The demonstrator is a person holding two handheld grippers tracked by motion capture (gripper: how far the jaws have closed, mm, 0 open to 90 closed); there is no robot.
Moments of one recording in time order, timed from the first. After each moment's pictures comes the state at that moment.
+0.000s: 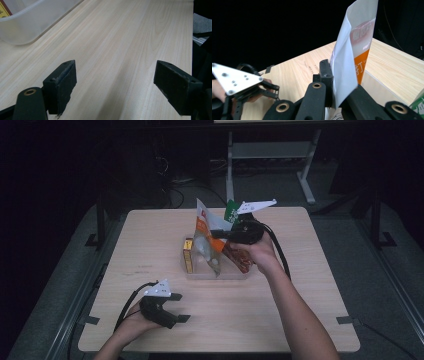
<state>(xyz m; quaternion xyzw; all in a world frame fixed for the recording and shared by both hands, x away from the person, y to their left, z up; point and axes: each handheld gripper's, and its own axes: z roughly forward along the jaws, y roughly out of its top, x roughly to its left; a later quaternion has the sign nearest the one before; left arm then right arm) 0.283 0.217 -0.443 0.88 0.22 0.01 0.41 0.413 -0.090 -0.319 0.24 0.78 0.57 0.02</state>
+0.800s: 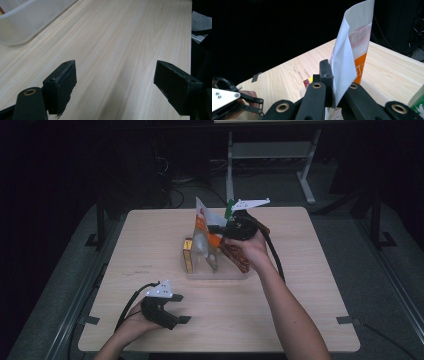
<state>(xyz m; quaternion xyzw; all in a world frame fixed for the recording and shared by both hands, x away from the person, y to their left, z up) 0.282 0.214 -0.445 0.89 0.22 0.01 0.41 0.431 -0.078 -0.330 0.28 0.77 0.57 0.03</state>
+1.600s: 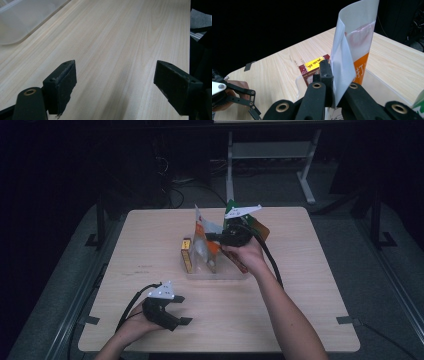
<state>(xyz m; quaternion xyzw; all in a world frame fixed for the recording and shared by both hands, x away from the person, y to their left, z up) 0.281 0.210 -0.448 0.89 0.21 0.00 0.40 0.429 -0.067 -0.349 0.27 0.80 0.54 0.04</state>
